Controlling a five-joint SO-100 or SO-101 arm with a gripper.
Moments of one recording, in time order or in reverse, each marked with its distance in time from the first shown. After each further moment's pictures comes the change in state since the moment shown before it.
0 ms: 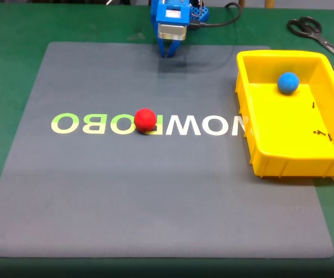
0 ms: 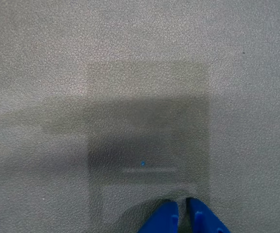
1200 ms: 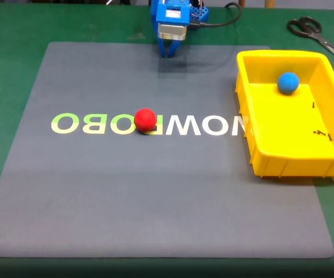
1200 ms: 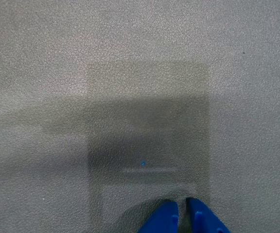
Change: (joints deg) arm 0.0 0.0 0.0 0.0 0.0
